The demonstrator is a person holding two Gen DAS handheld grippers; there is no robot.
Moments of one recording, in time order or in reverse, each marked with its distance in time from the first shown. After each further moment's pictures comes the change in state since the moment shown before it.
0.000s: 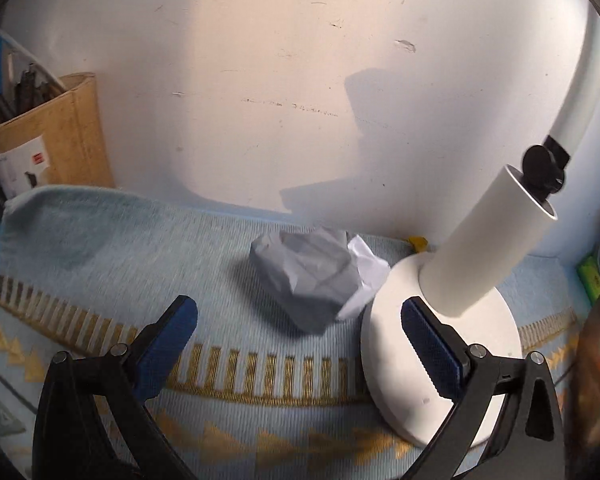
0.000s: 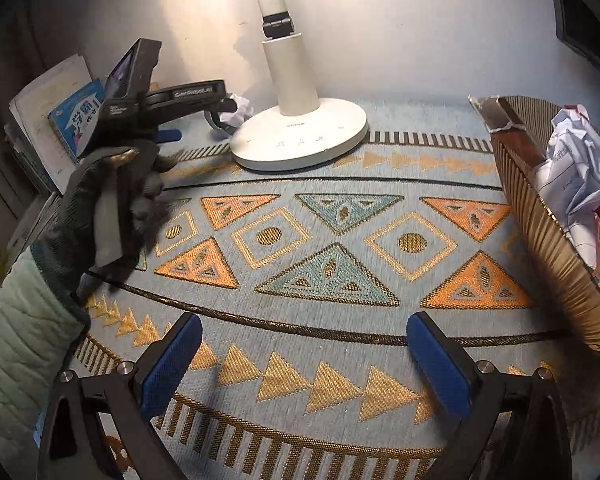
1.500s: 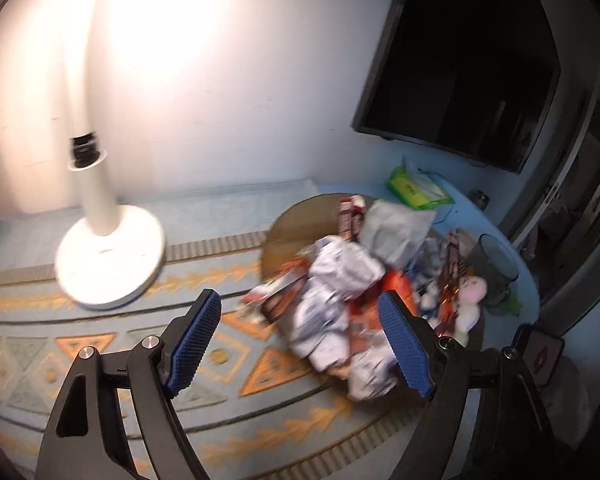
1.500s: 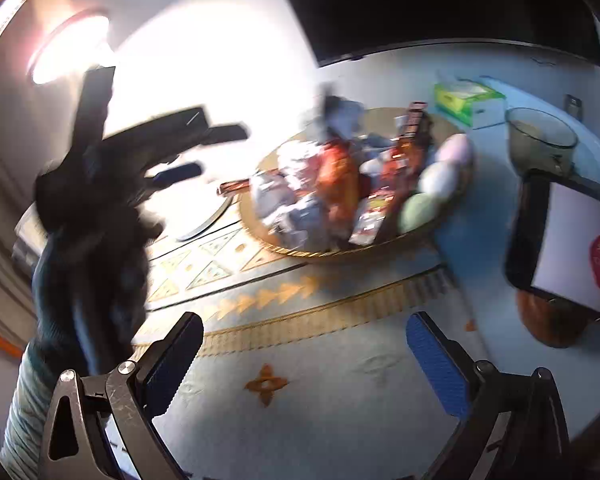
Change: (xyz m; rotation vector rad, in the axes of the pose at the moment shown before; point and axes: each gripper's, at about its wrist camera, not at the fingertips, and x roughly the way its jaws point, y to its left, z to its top) left arm -0.190 -0.231 -0.106 0.269 0.037 -0.326; right arm -0.198 -0.117 -0.085 0.324 -0.192 -0.064
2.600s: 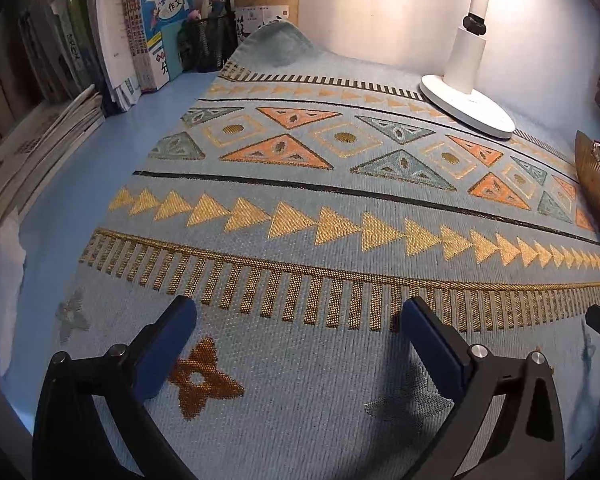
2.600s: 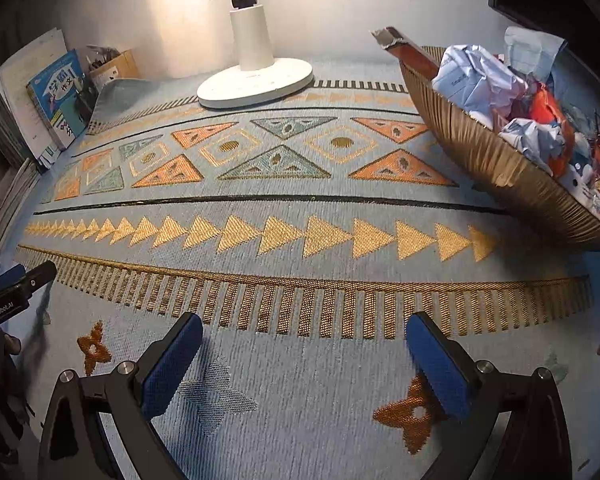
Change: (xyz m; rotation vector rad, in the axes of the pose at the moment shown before) left arm -0.092 0.239 -0.190 -0.286 0.139 0.531; right arm 0.142 0.114 -0.048 -0.312 0.233 -0.141
